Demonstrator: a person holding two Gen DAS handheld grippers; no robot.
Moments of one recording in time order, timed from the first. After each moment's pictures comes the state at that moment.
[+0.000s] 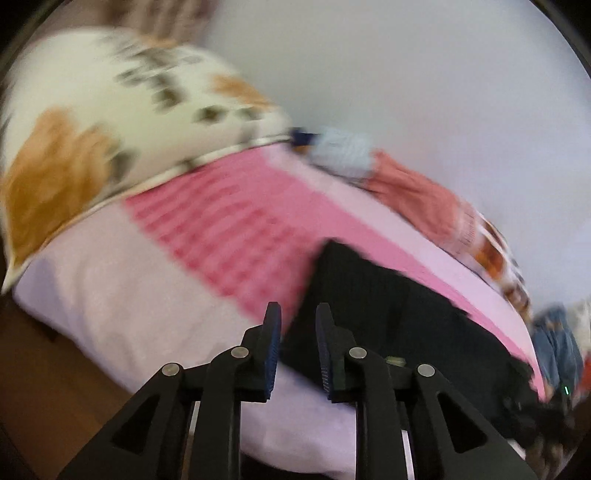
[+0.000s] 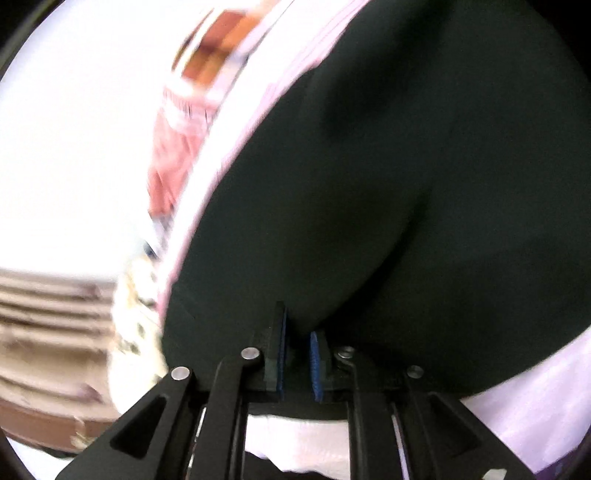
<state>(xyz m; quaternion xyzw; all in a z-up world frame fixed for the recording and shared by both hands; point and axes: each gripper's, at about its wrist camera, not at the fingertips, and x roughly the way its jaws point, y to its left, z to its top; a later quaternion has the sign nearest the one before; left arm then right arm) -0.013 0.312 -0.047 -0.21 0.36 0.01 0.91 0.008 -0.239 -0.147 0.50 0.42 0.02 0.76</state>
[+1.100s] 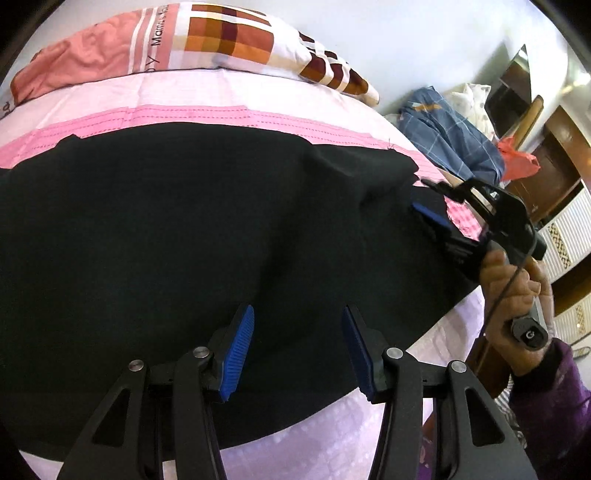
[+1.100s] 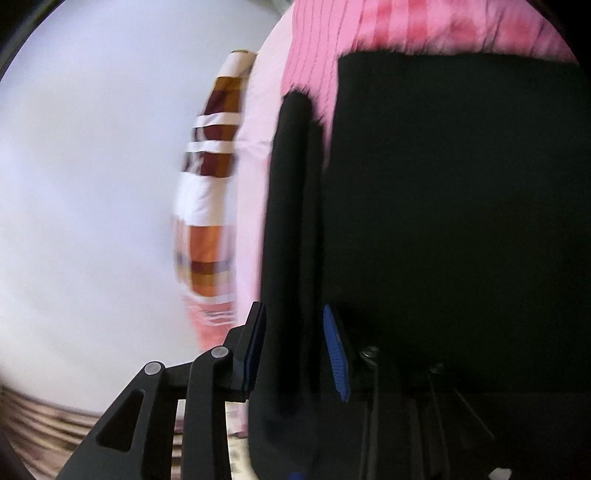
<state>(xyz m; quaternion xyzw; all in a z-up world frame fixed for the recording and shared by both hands) 0.024 -0.076 -0.112 -0.04 0.51 -0.34 0.79 -0.021 -0.440 -0.158 0.64 0.24 -0.07 0.72</state>
